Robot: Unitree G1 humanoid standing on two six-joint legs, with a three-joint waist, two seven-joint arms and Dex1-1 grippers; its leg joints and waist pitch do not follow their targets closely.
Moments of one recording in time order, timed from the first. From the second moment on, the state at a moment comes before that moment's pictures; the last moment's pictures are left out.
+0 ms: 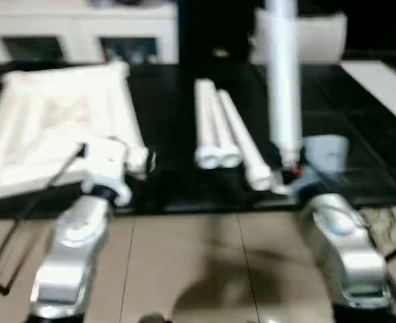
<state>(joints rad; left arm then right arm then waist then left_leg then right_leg) -0.10 0.20 0.01 -0.35 -0.04 0.43 -0.13 -0.16 -0.10 0.00 -0.30 0.07 0.47 0.09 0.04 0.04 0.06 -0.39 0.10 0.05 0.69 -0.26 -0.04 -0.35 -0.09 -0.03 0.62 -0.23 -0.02</state>
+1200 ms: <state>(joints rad) -0.13 0.17 0.01 -0.32 -0.07 0.38 -0.15 -0.18 -0.14 -0.02 -0.29 0.11 0.45 0.16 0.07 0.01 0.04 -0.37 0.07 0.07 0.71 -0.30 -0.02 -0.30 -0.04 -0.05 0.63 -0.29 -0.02</state>
